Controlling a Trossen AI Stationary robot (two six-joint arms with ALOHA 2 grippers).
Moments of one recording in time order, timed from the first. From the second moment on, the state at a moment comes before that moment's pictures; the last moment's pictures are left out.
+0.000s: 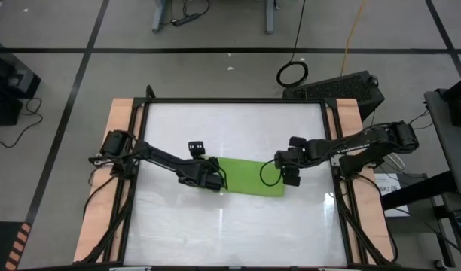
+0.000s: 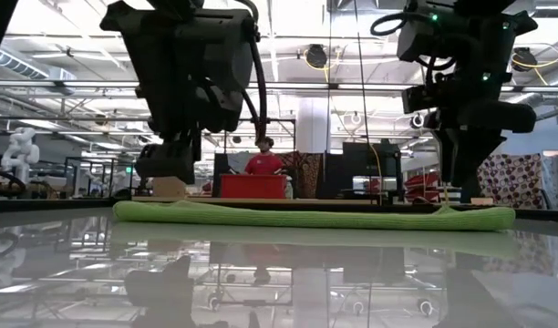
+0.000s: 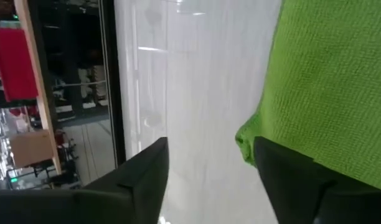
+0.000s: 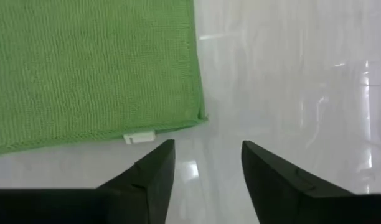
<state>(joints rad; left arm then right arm) -0.20 1.88 1.19 -1.02 -0.81 -0.30 0.05 1.35 0.80 -0.84 0.24 0.24</state>
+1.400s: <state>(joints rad) -0.27 1.78 1.14 -0.78 -0.41 -0.34 0.13 1.32 0.54 -0.08 0.12 0.09</state>
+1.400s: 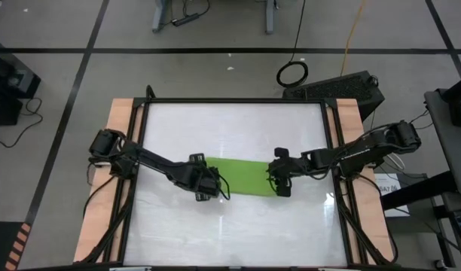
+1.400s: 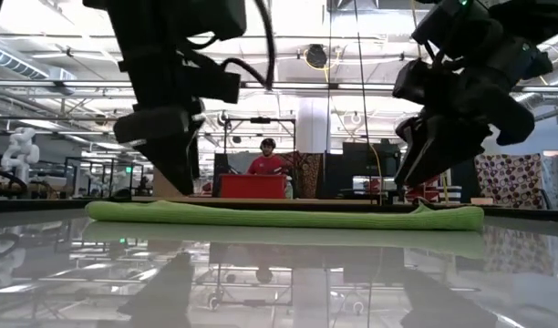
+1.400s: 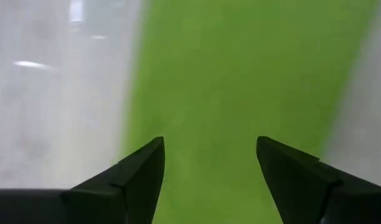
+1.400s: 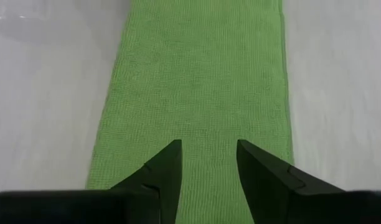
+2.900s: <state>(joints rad) 0.02 1.83 1.20 -0.62 -0.38 -0.01 0.48 1.60 0.76 0.14 -0.05 0.34</state>
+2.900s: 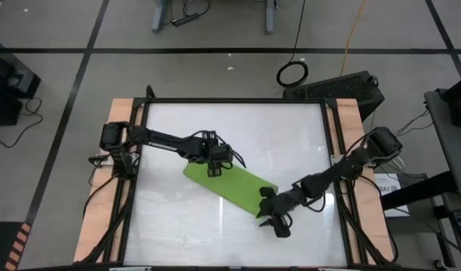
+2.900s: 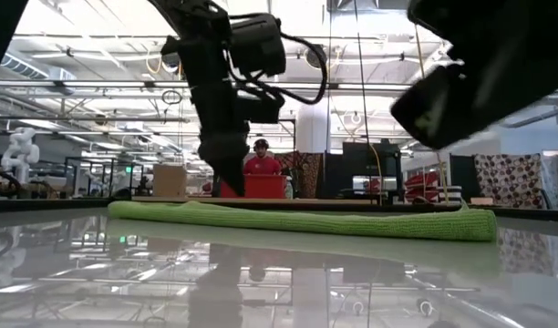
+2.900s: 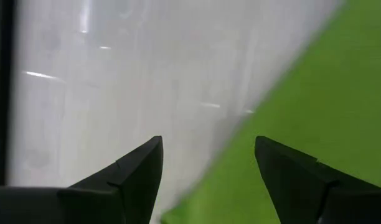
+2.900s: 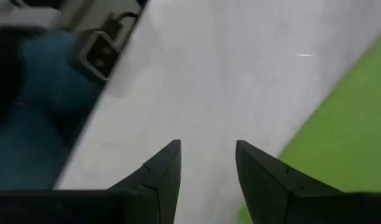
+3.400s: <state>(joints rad) -0.20 1.81 1.19 -0.82 -0.19 -0.29 0.32 1.60 0.81 -0.05 0.10 0.10</state>
